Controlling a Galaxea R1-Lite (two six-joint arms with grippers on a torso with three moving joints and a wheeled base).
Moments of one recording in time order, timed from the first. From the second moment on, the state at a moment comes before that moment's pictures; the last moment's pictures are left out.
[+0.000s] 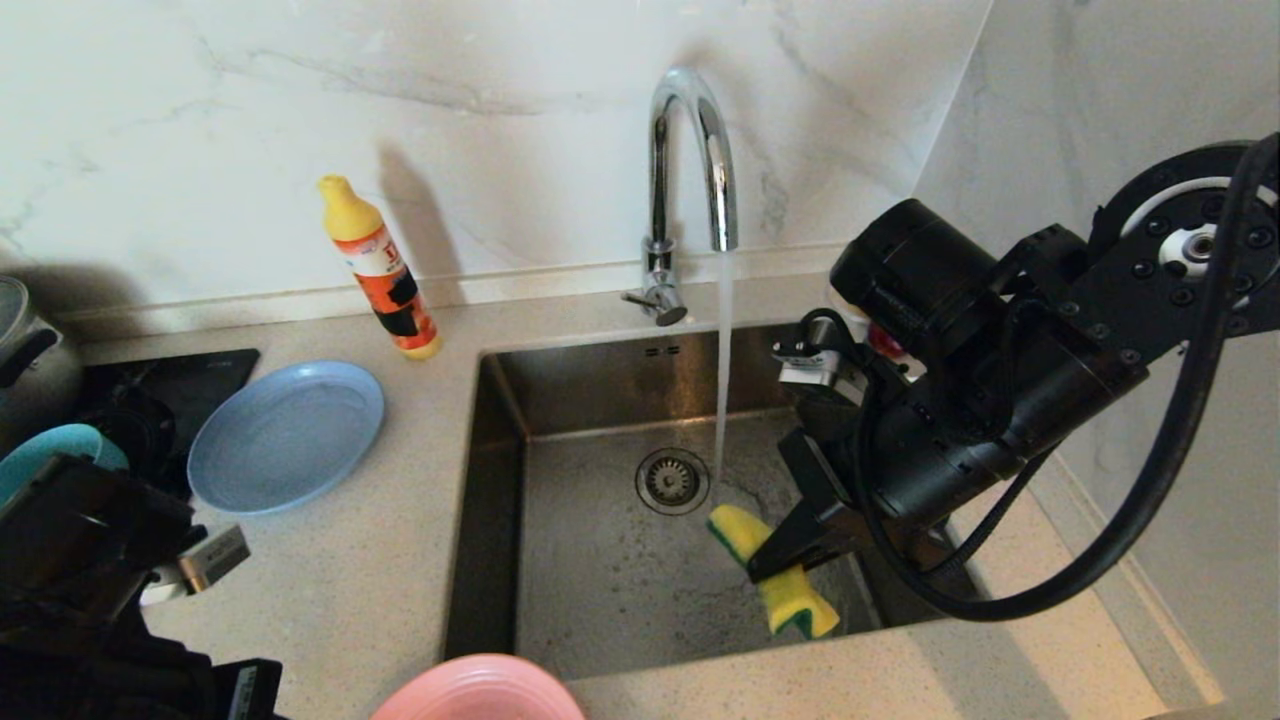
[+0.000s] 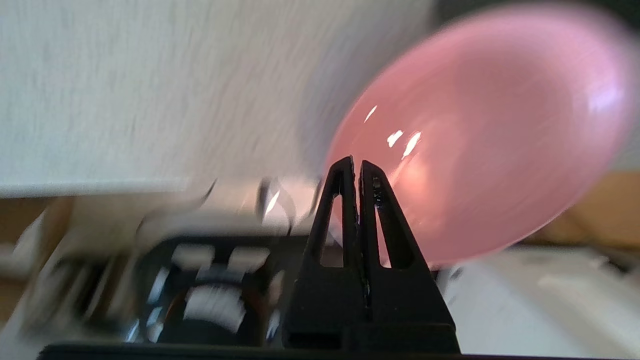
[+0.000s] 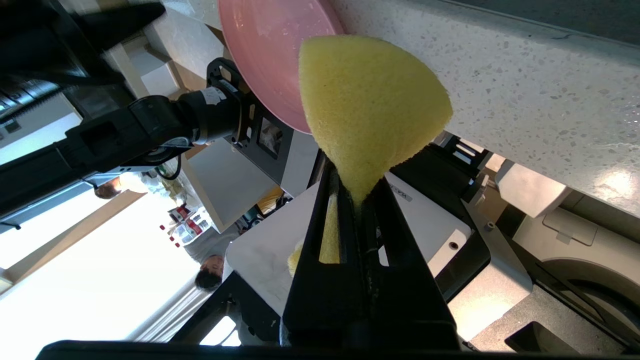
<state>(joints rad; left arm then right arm) -0.32 1.27 -0.73 0.56 -0.01 -0.45 0.65 1.85 -1.75 0.92 0.51 0.56</state>
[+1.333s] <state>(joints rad) -0.36 1.44 -0.50 0.13 0.02 -0.43 0.65 1.86 -1.75 0.92 0.52 0.56</state>
